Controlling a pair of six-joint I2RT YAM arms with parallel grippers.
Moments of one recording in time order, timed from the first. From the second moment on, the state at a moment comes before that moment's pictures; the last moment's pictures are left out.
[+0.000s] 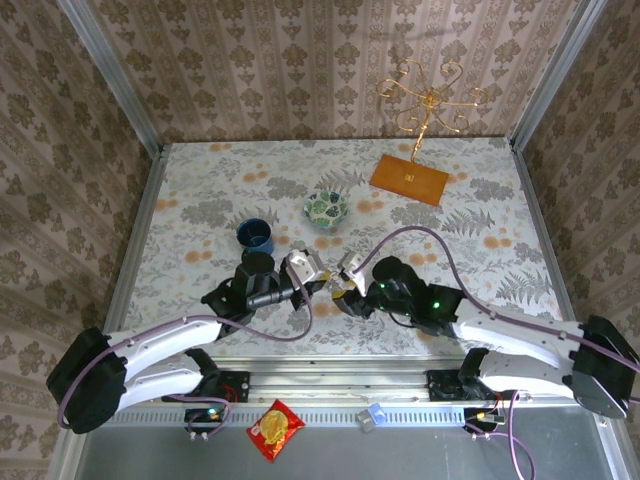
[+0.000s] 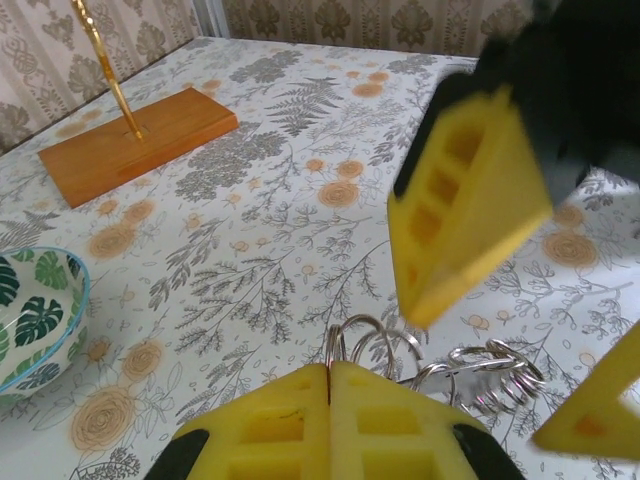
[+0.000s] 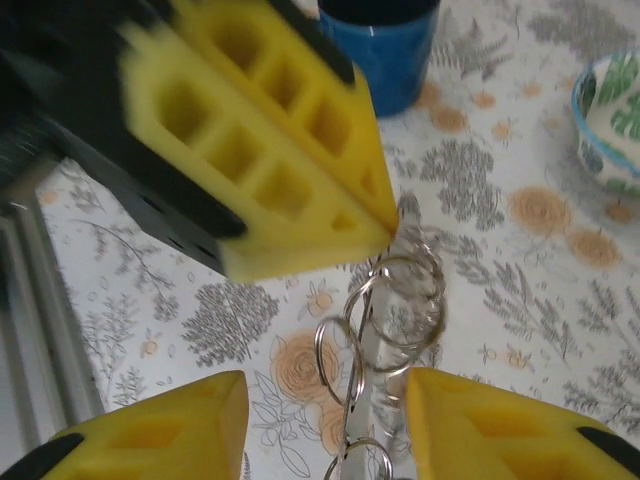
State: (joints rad) left arm -0.86 1.06 0.44 0.30 0.31 0.20; right arm 0.93 1.06 0.61 -0.08 -0.03 0.03
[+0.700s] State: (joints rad) left arm -0.78 1.02 0.40 0.45 0.71 0.27; right arm 0.74 0.98 0.61 -0.13 -0.15 -0.37
